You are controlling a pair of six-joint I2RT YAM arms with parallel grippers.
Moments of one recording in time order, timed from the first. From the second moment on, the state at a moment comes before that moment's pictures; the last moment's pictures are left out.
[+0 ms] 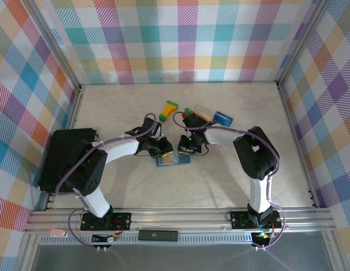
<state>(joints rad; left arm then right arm) -0.54 1.70 0.96 -0.27 0.41 -0.87 0.65 1.94 1.23 -0.48 -0.32 0.74</state>
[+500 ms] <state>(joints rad) -0.60 1.74 0.98 -0.13 0.49 -0.93 0.58 1.68 1.10 -0.47 -0.23 0.79</state>
